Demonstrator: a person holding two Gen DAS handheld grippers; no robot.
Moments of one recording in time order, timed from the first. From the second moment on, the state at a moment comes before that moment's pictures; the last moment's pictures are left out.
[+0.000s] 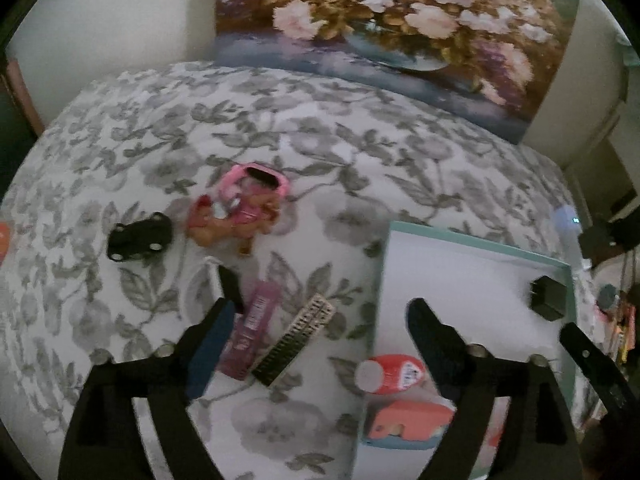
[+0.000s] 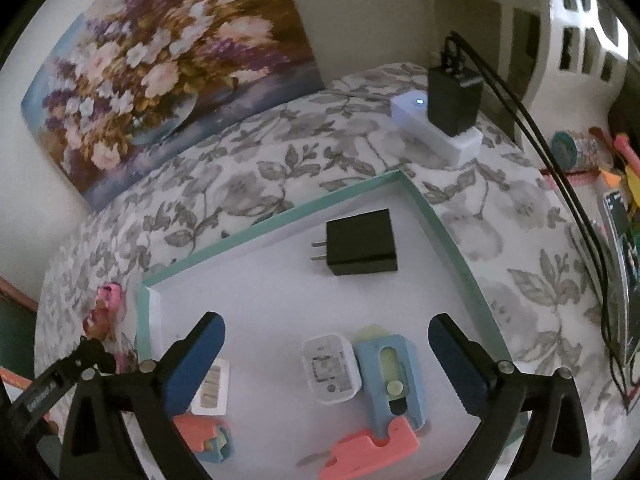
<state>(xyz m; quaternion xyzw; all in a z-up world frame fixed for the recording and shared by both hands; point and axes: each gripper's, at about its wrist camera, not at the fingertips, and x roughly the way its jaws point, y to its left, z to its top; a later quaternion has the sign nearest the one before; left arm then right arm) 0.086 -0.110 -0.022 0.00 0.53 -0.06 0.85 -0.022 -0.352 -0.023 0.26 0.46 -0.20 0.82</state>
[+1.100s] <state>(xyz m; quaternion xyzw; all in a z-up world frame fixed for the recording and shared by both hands) 0.096 -0.031 0.038 -0.04 0.47 0.00 0.88 0.015 -0.249 0.025 0.19 0.43 -0.11 0.88</state>
